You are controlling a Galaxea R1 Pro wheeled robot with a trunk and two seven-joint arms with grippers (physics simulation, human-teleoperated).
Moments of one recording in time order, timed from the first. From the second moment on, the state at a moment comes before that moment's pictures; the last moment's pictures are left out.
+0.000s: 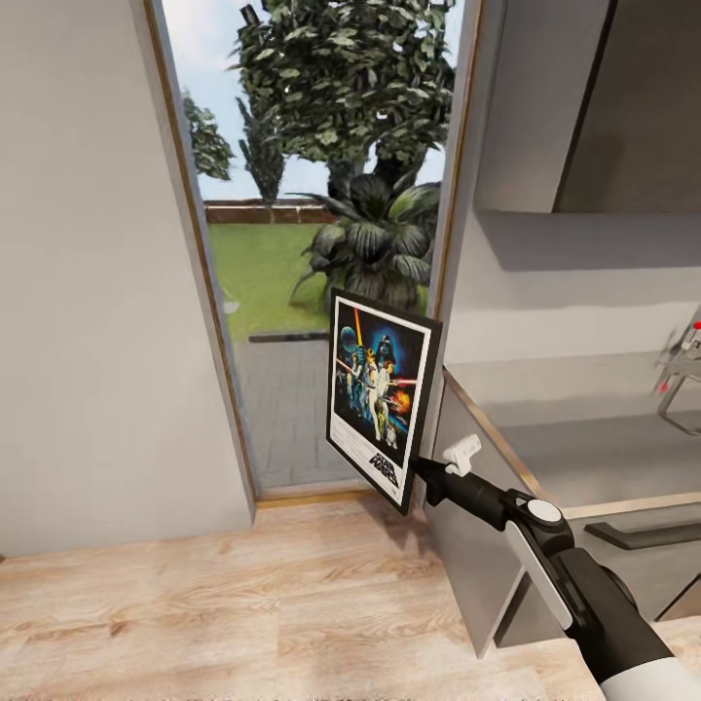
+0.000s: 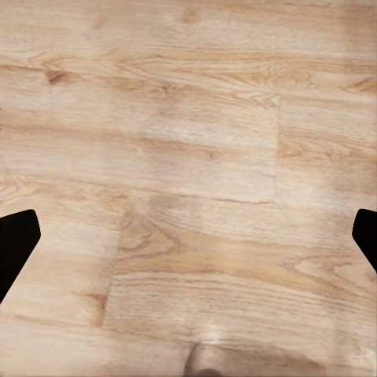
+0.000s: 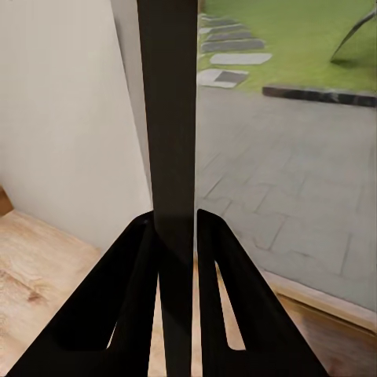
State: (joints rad) left arm 0.03 0.07 0.36 -0.64 0.00 -0.22 -0.13; right arm -0.48 -0.20 0.22 -1.31 -0.25 0.26 0.53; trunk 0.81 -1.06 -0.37
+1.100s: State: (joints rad) left arm 0.03 0.07 0.36 -0.64 0.00 -0.22 -0.13; right arm -0.48 -0.20 0.22 -1.31 -0.25 0.26 0.53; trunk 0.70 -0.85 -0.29
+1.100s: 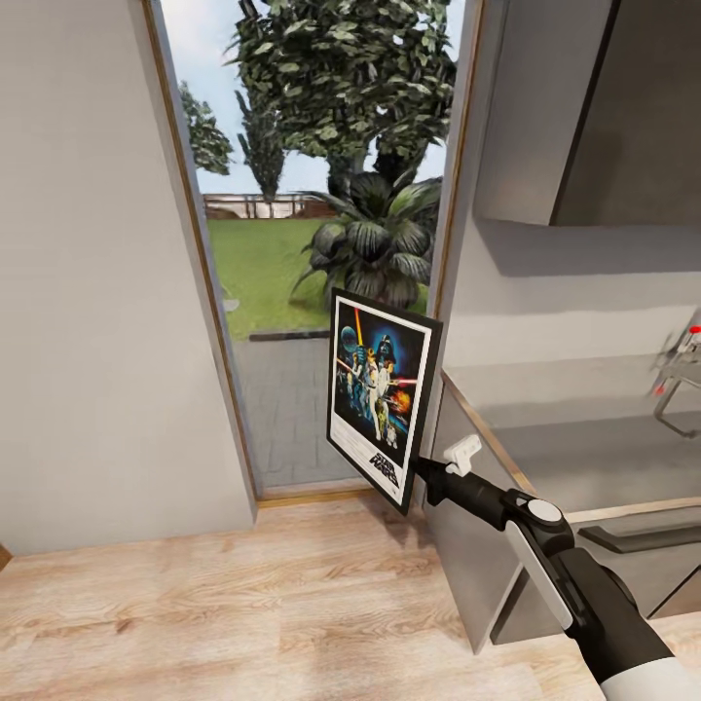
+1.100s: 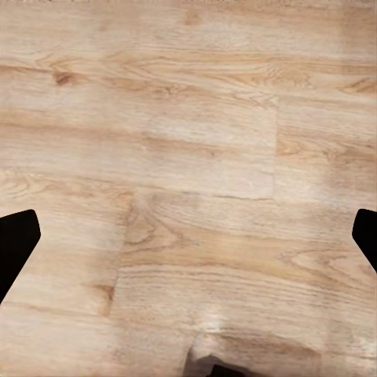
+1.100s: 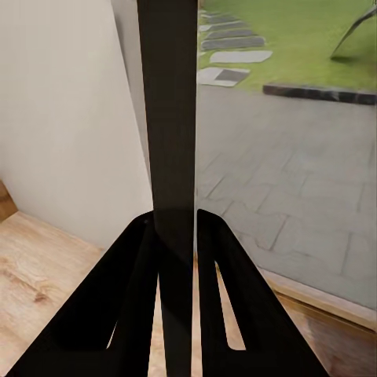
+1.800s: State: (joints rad) left arm 0.03 0.07 0.37 -0.64 0.00 -0.22 -0.13; right arm -0.48 -0.20 0.22 -1.31 -0.25 0.26 0.53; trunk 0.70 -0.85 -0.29
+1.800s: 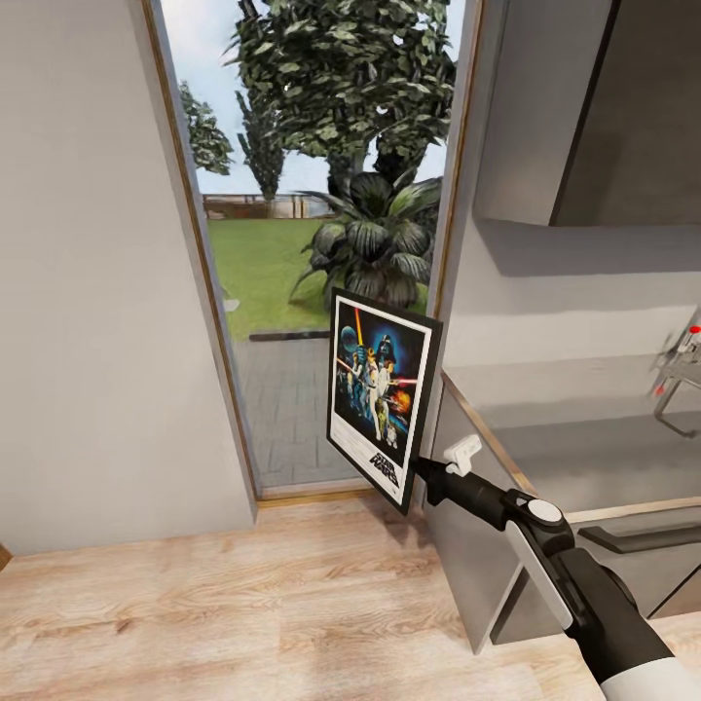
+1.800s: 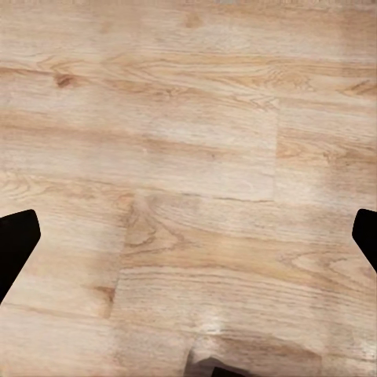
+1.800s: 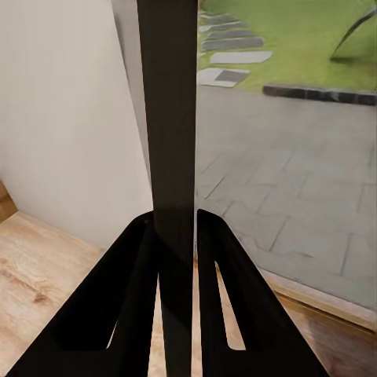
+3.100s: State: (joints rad) left arm 0.02 0.07 0.37 -0.64 0.00 -0.22 -0.13; right arm -0.48 -0.20 0.22 -1.31 -0.25 0.26 0.53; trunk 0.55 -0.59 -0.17
